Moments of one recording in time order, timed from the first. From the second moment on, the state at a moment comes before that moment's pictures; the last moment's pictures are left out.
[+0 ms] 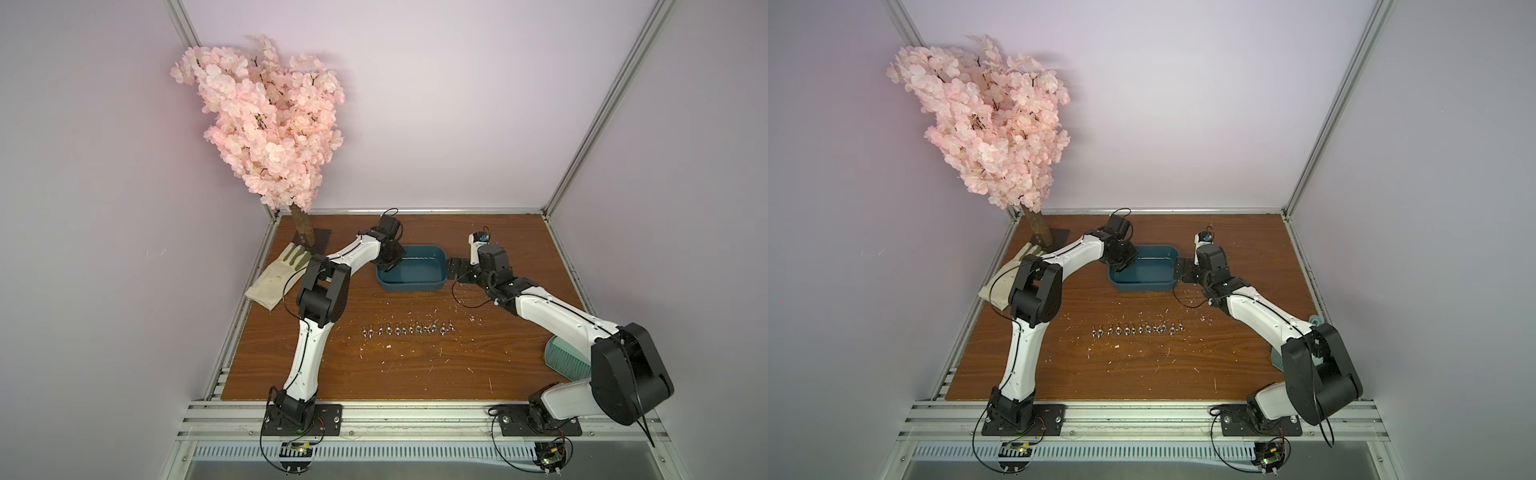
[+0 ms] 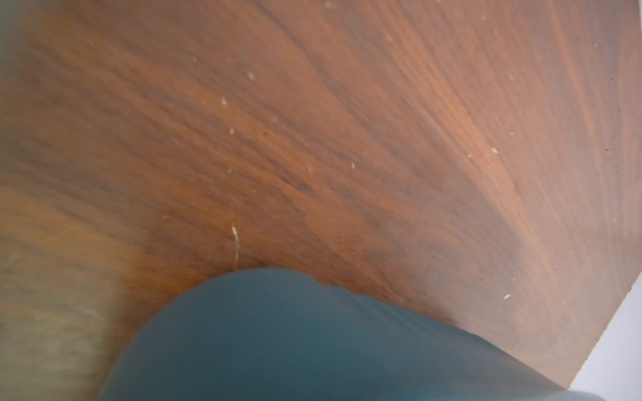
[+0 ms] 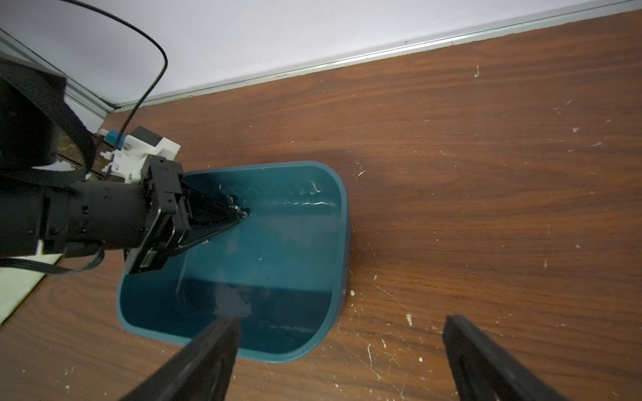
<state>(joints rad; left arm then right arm) -0.42 2.28 1.81 -0.60 0.14 -1.03 0.46 1.43 0.89 -0.04 0.10 0.43</state>
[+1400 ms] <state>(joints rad) -0.45 1.92 1.35 -0.16 0.47 -0.58 0.51 1.81 1.30 -0.08 -0.35 0.36</state>
